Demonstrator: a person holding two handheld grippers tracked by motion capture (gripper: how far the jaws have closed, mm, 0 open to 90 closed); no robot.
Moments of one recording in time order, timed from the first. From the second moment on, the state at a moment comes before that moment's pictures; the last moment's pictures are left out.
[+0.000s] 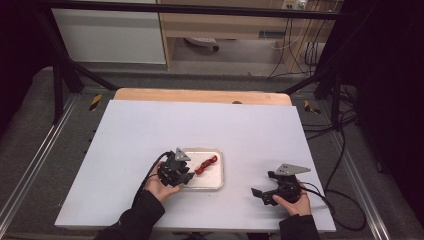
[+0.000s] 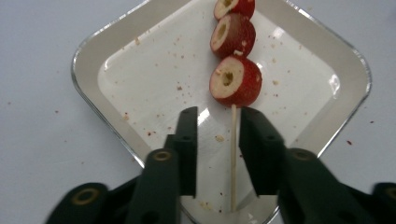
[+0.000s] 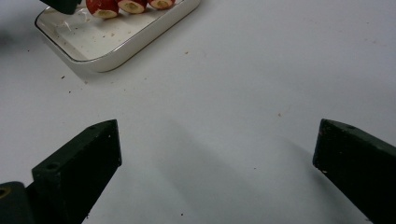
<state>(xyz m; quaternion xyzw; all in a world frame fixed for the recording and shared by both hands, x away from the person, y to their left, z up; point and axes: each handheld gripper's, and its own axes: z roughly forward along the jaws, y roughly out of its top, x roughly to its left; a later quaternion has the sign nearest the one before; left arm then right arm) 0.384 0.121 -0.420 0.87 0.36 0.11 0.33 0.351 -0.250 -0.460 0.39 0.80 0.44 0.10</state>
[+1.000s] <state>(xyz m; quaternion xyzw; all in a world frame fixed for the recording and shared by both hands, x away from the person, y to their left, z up) 0.348 0.259 -0.442 0.83 0.38 0.13 0.39 0.351 -0.250 -0.460 0.40 0.81 0.43 0.09</state>
